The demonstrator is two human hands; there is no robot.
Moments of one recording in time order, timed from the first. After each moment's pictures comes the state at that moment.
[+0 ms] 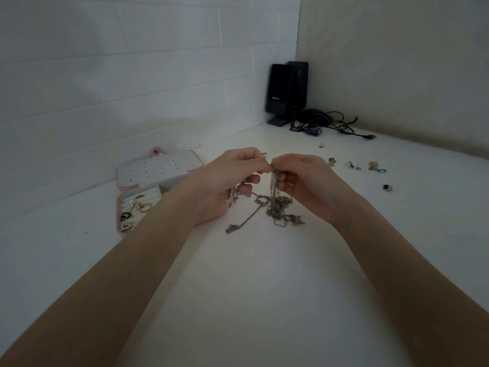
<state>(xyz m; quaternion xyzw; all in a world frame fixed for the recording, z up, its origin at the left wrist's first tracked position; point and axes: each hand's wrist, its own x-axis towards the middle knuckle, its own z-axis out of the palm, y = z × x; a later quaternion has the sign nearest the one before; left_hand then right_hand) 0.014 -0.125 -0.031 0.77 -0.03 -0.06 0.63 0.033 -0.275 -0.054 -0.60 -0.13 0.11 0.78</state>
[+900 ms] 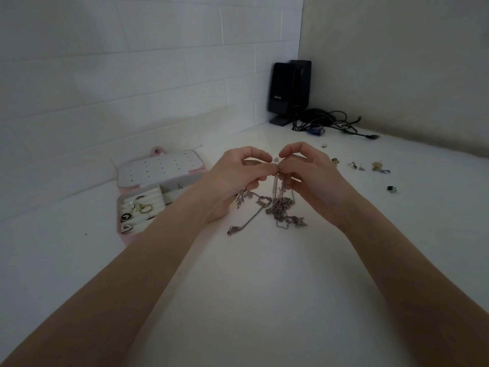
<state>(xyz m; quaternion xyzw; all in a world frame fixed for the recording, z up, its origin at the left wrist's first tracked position) 0.018 -0.128 -0.039 0.75 -0.03 -0.01 0.66 0.031 -0.276 -0.050 -0.65 -0.14 0.05 0.74</state>
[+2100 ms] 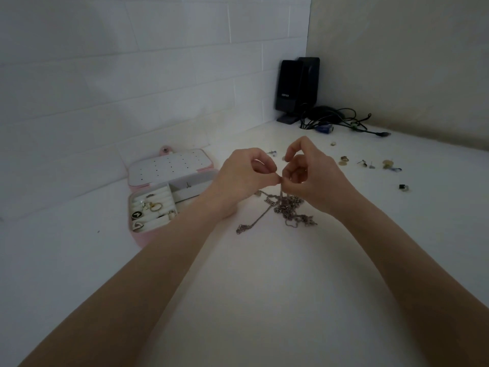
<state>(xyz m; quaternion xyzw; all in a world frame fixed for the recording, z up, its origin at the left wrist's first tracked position) 0.018 -0.126 -0.043 0.83 -0.05 0.04 0.55 0.032 -0.273 -0.056 -0.84 -0.25 -0.08 0.47</state>
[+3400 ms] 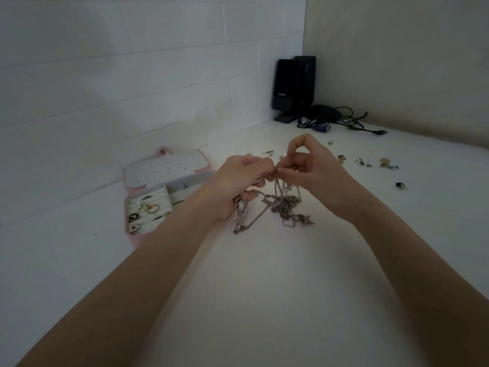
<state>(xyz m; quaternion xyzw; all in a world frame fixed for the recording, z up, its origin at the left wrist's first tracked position) 0.012 -0.130 -0.037 0.77 0.02 -0.04 0.63 0.031 -0.278 -0.052 -0.73 -0.24 0.01 0.64</state>
